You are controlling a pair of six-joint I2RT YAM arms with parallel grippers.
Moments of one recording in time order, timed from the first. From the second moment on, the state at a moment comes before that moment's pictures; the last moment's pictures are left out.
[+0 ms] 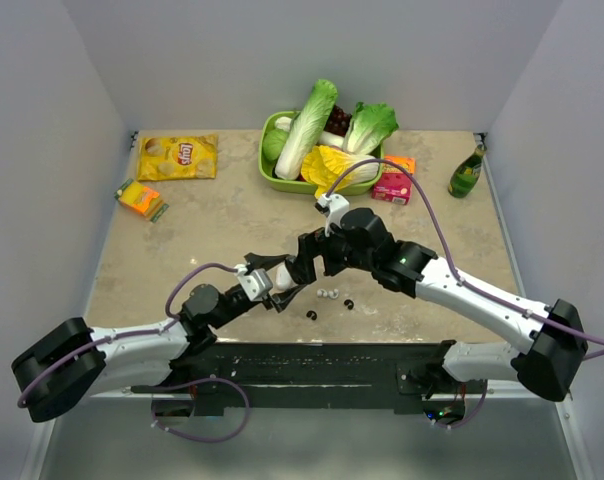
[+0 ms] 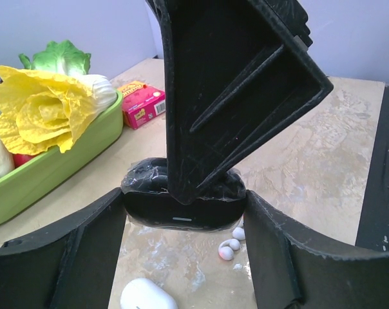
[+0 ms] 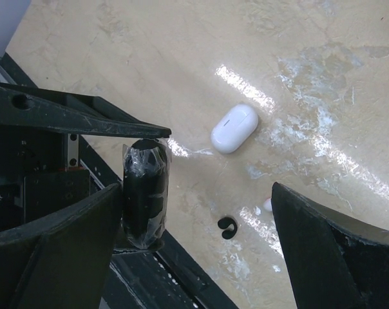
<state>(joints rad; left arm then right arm) -0.91 1.05 0.14 1.07 0.10 0.13 0.86 1.23 0.97 -0.30 -0.07 0.40</state>
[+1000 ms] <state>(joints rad) -0.93 0.99 0.13 1.03 0.04 0.15 0.87 1.11 0.95 -0.29 0.04 0.43</state>
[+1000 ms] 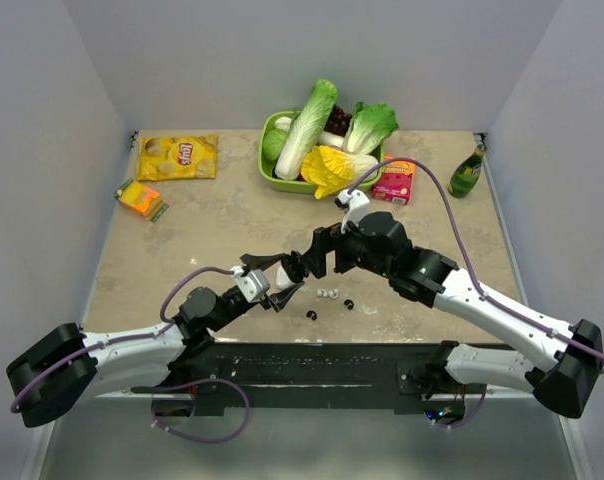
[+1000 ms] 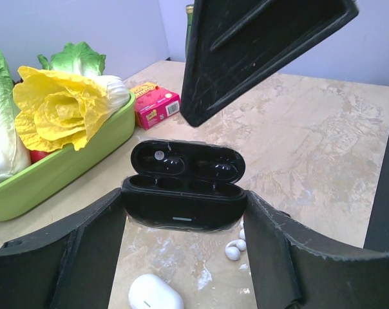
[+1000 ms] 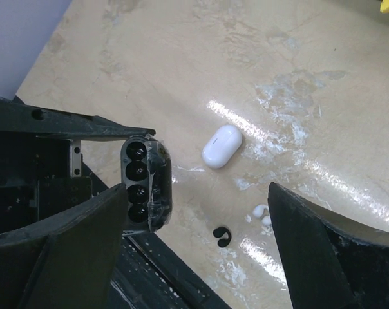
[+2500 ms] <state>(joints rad) -0.93 1.00 0.14 1.03 0.03 0.16 0.87 1.23 0.93 -0.17 -0.09 0.42</state>
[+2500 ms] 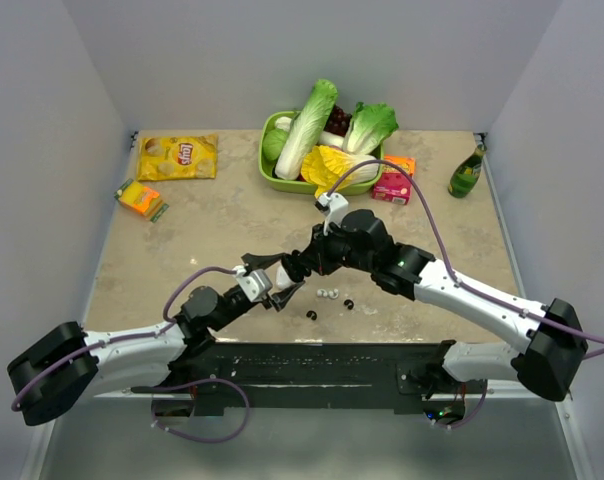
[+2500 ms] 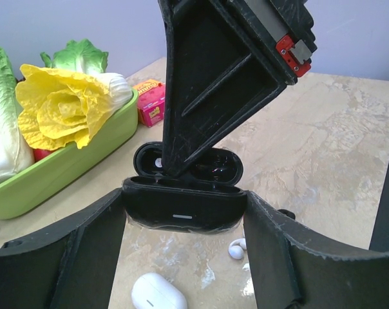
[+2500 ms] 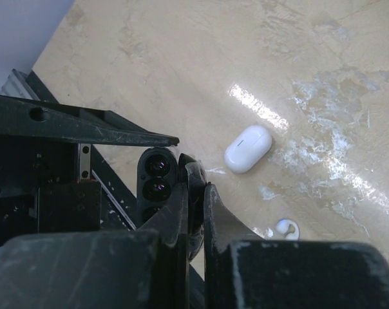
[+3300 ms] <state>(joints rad) -0.94 1.00 0.23 0.81 0.04 -0.04 0.92 1.04 1.01 -0.36 0.04 0.10</state>
